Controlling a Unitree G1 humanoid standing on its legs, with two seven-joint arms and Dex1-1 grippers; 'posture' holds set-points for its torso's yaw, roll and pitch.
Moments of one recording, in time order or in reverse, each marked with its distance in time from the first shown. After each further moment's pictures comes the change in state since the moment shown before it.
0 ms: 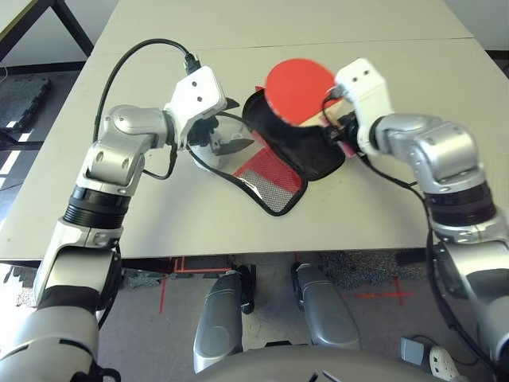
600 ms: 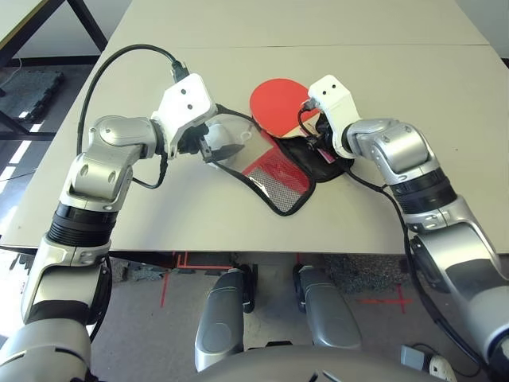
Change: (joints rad) left arm 0.059 0.031 0.041 -0.101 -0.004 0.088 0.038; right arm -0.080 0.092 -0.003 0.292 -0.078 -0.139 0.012
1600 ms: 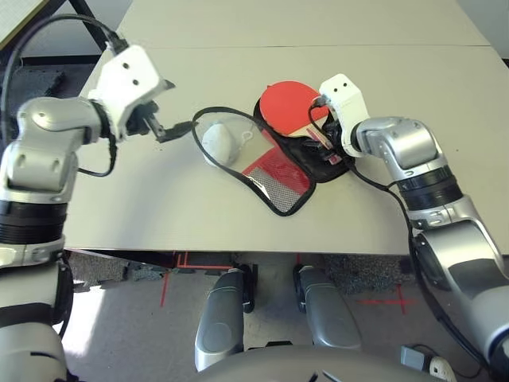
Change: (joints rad) left arm -0.009 0.237 0.127 0.111 0.033 -0.059 0.011; right arm 0.010 -0.061 -0.036 -0.053 0.004 0.037 0.107
